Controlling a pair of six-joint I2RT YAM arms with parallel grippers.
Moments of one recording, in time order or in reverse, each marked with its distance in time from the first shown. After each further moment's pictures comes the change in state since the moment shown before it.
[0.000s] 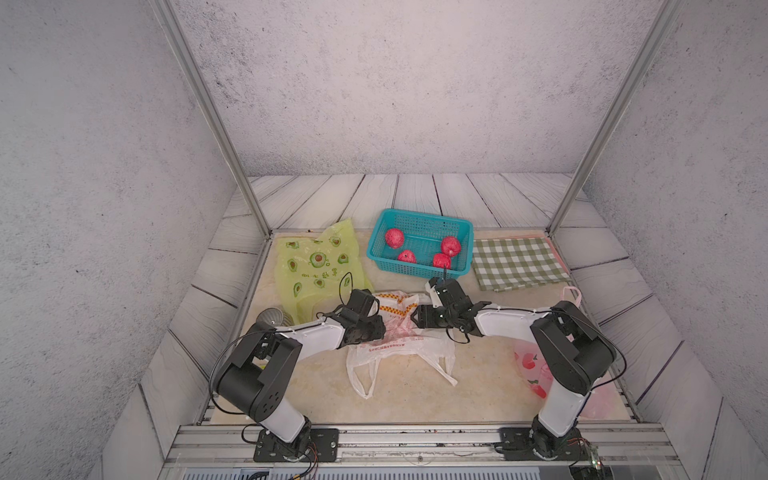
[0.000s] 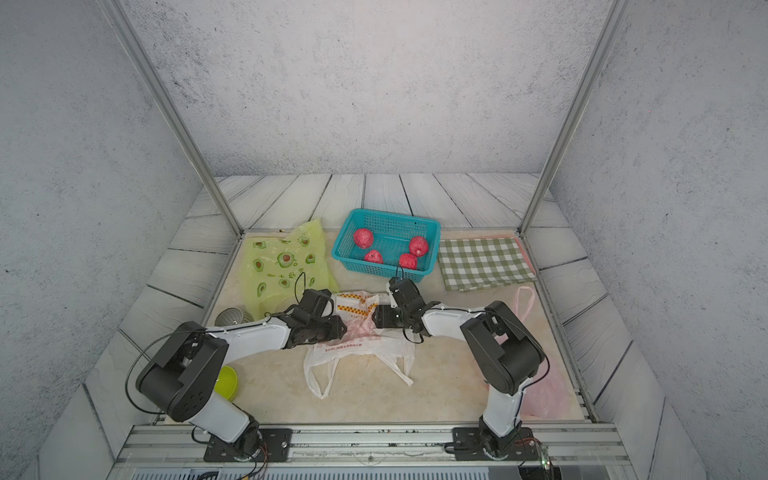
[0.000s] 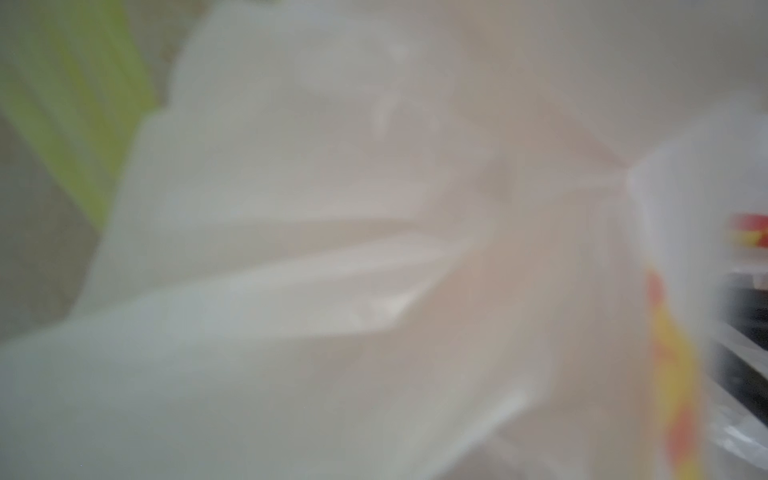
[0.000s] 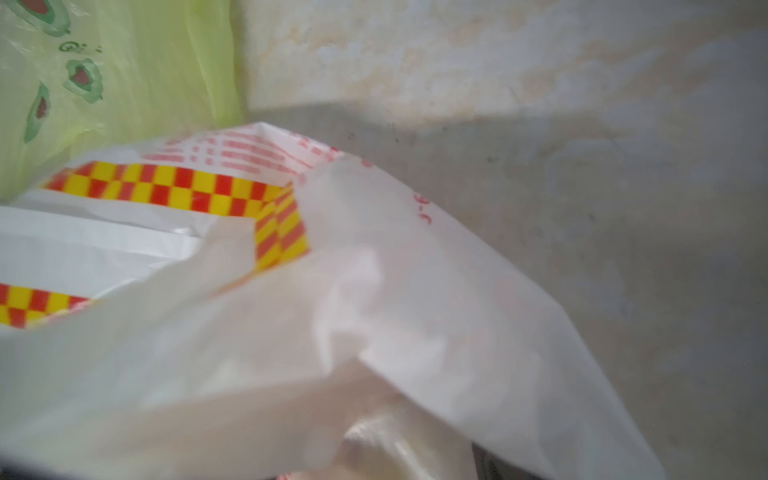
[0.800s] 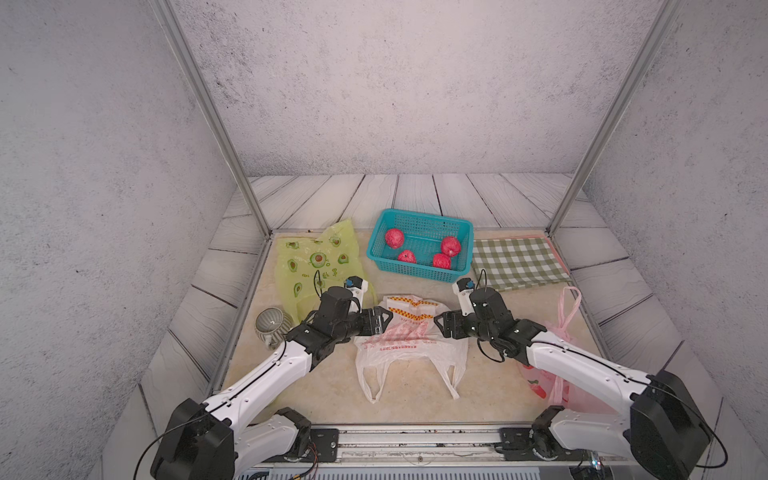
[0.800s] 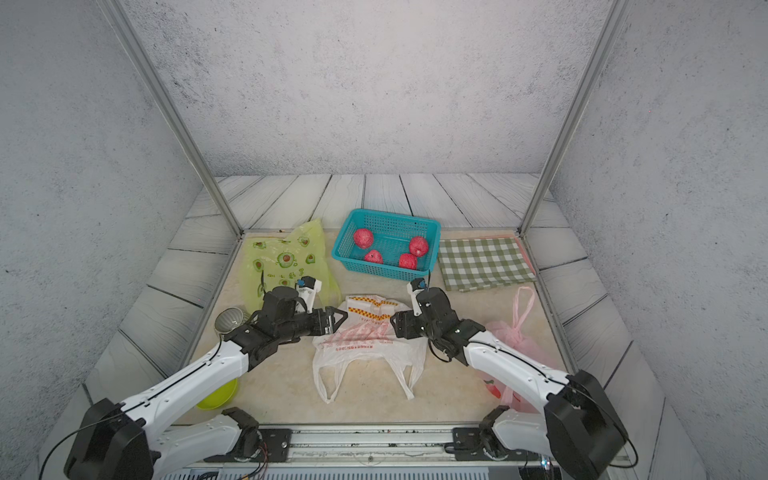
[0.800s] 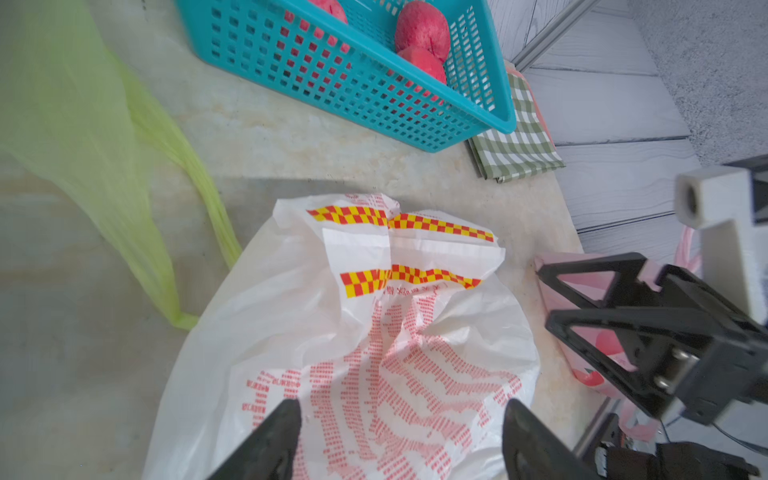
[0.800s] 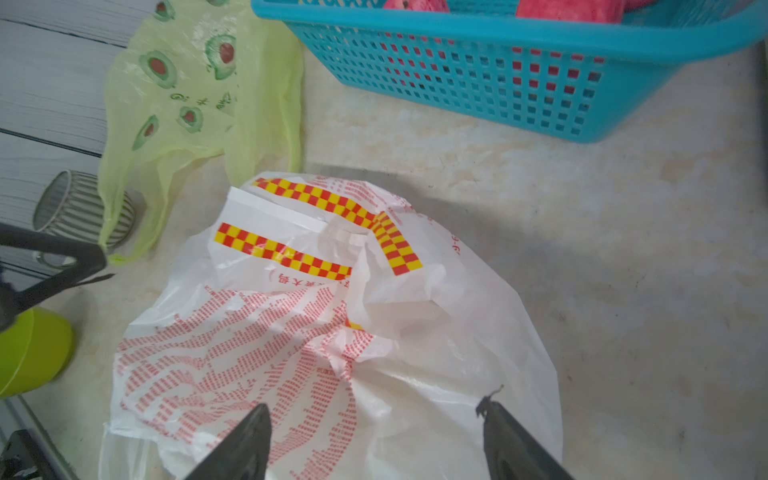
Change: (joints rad) left arm 0.016 -0.410 0.002 -0.083 0.138 0.060; right arm 0.000 -0.542 -0.173 -0.208 0.060 -0.103
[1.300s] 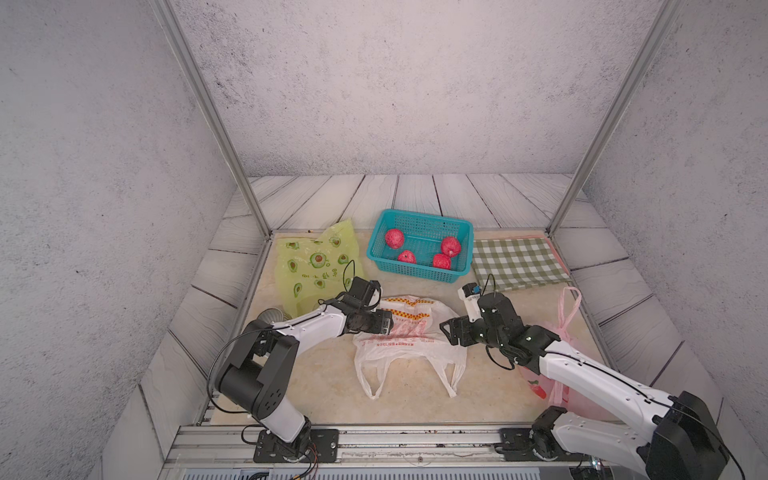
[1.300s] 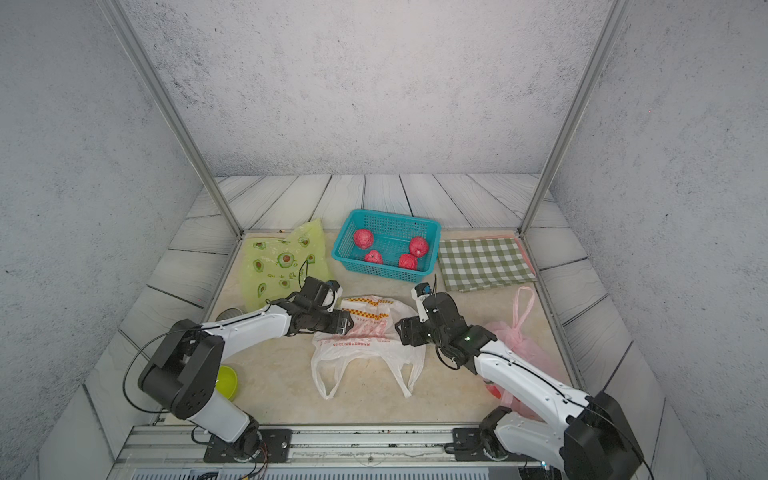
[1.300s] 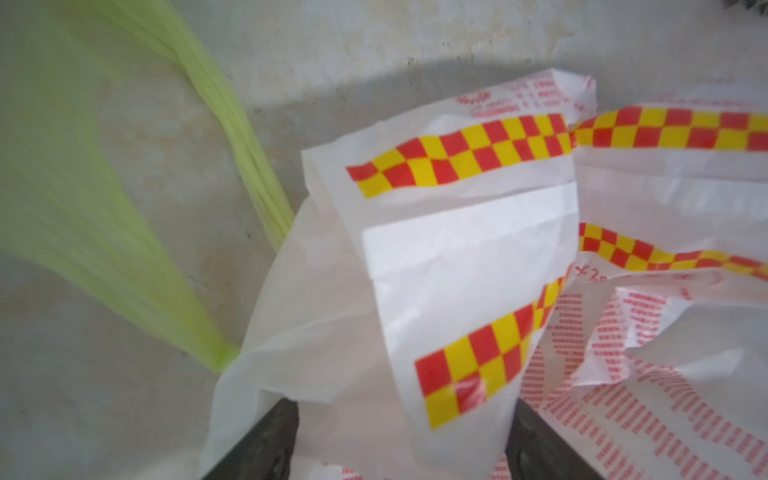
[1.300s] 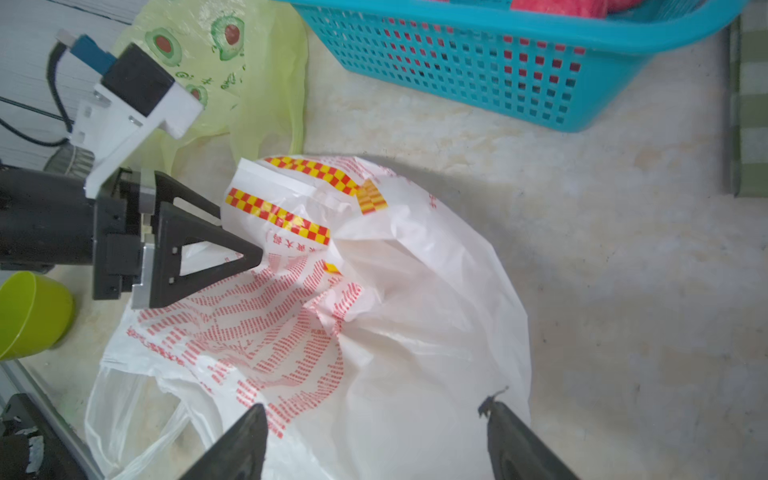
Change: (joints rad) left arm 0.003 0.455 0.176 -0.110 -0.093 0.203; right arm 0.000 -0.095 -0.048 -0.089 0.012 -0.037
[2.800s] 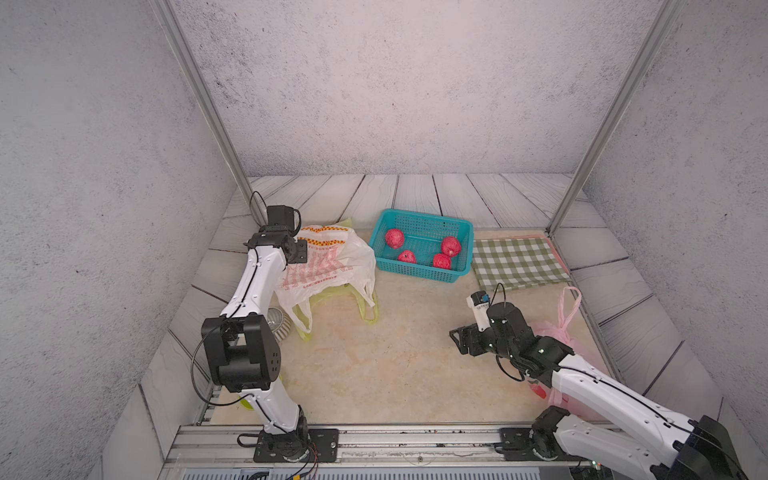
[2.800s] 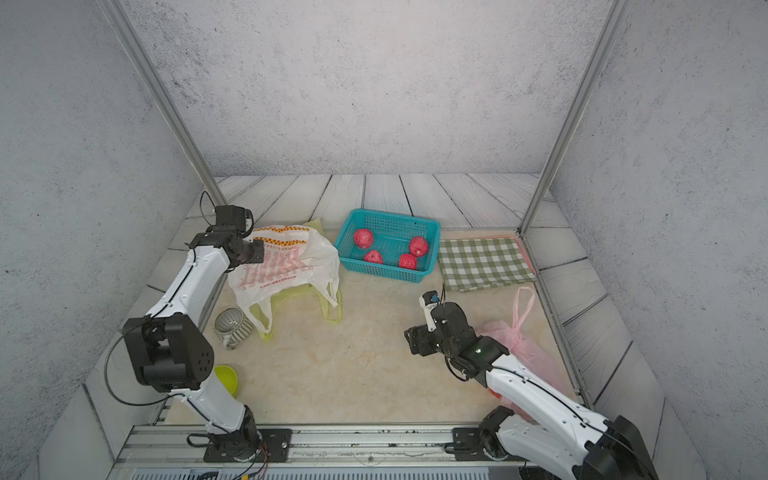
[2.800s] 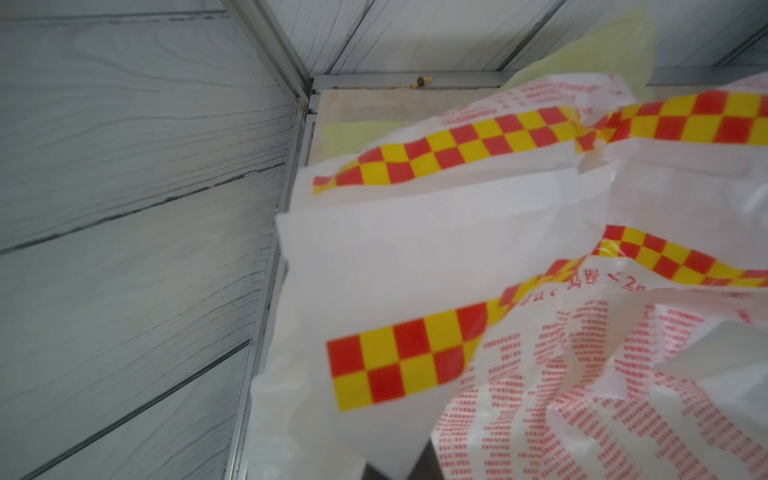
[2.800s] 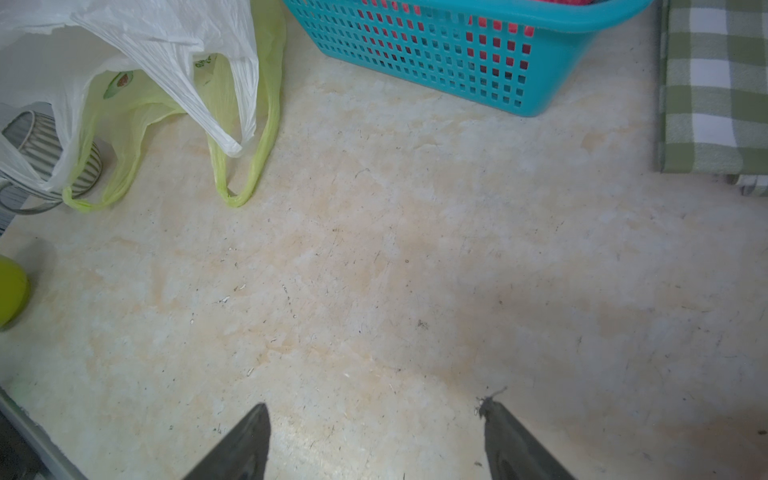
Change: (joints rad) left arm 0.563 0.141 0.739 -0.478 -0.393 0.334; right arm 0.000 -0.136 -0.054 -0.079 0.066 -0.040
